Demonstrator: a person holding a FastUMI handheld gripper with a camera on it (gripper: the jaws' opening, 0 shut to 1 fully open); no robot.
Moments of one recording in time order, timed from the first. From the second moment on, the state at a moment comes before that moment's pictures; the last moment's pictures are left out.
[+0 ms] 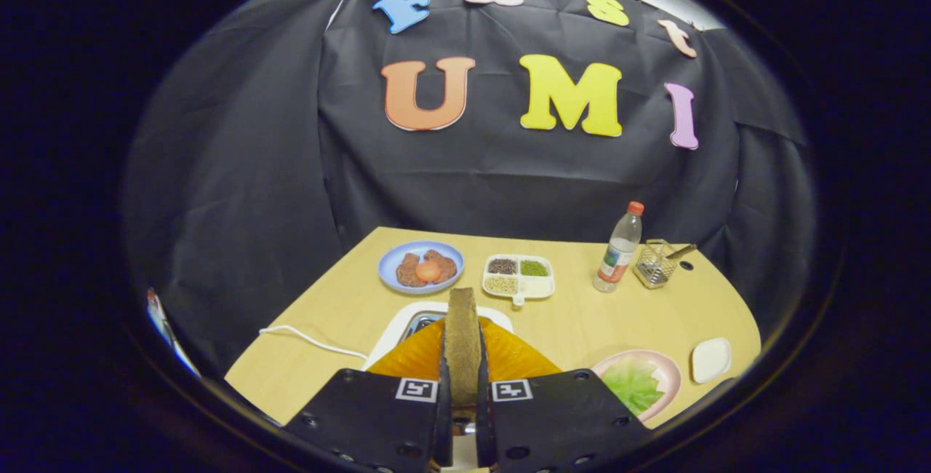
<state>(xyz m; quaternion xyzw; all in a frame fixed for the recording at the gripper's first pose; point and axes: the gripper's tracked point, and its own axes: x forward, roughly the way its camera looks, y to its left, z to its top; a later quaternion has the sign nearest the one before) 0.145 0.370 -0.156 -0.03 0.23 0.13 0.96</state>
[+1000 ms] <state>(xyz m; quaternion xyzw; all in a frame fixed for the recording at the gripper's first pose) 0.145 0.209 -0.131 0.05 0.23 0.10 0.97</state>
